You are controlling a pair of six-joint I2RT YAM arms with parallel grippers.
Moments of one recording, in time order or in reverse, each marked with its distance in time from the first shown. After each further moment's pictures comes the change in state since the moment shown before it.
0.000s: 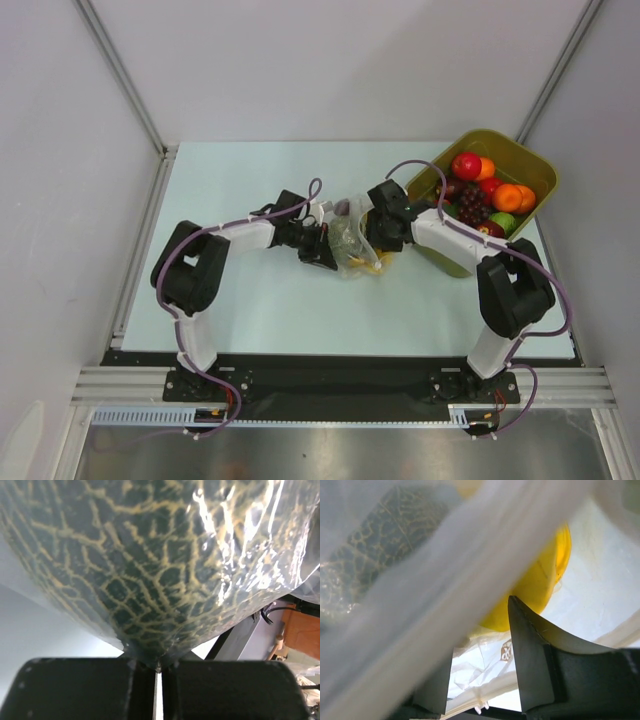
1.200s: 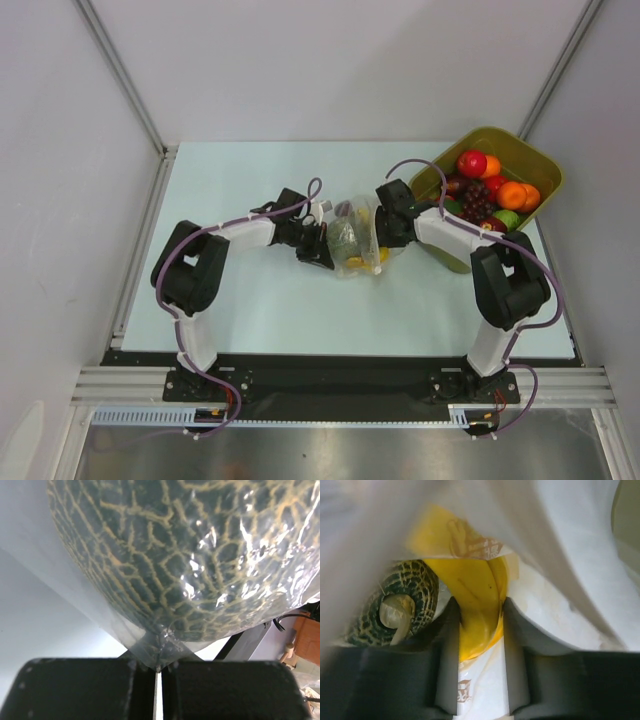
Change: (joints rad) left arm 0.000 0.001 0.031 -0.069 -0.078 0.017; right arm -0.067 0.048 -0.035 0.106 -0.020 -0.176
